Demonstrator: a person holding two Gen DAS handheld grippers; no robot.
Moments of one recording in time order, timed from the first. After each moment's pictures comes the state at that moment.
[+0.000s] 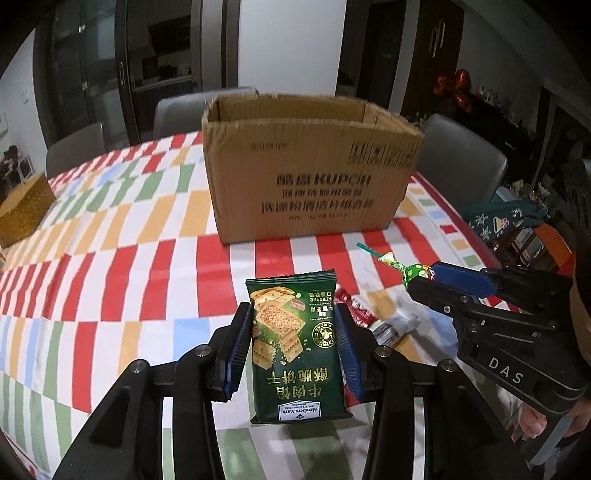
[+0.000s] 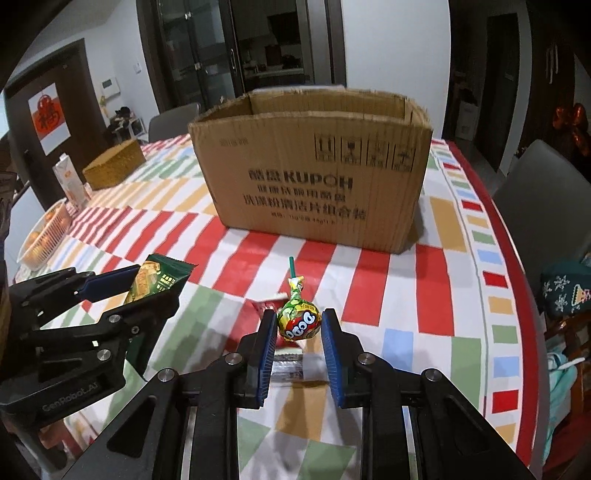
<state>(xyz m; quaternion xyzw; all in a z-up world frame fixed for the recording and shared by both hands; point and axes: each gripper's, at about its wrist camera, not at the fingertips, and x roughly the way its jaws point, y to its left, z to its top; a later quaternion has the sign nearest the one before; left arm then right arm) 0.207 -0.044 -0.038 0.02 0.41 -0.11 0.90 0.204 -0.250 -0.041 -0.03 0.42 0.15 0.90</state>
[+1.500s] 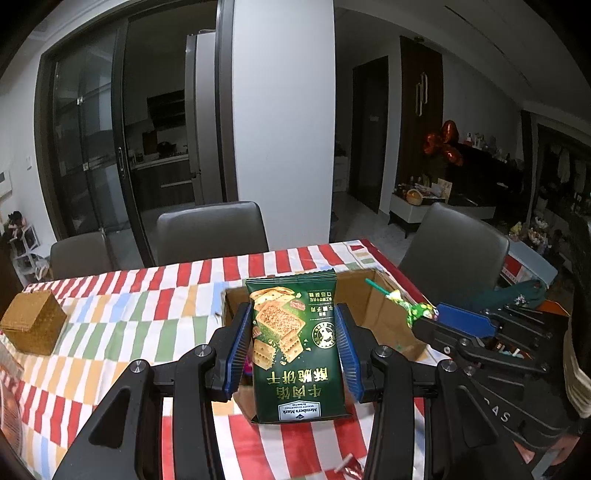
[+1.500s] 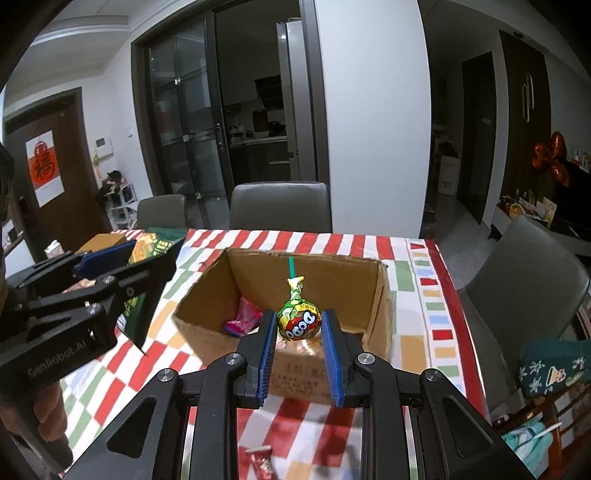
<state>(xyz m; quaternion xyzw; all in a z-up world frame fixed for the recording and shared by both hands) 0.321 -0.045 0.097 0.04 0.28 -0.12 0.95 0.292 -0.255 0.076 -0.01 0.30 0.12 0.95</state>
